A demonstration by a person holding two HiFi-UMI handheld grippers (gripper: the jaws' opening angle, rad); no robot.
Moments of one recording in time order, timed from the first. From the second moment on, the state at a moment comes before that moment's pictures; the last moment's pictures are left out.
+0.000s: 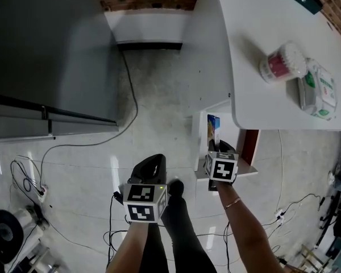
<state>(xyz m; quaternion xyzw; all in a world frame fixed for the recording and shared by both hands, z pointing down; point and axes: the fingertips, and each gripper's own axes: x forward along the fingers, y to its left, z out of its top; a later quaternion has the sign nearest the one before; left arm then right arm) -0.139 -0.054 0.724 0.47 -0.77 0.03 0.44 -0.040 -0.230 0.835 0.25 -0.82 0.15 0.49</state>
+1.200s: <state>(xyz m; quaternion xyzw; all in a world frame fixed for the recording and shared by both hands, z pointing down) -0.153 -0.074 0.754 0.46 -0.77 0.04 0.44 -0.041 -0.239 0.905 0.26 -0.78 0.18 0.55</state>
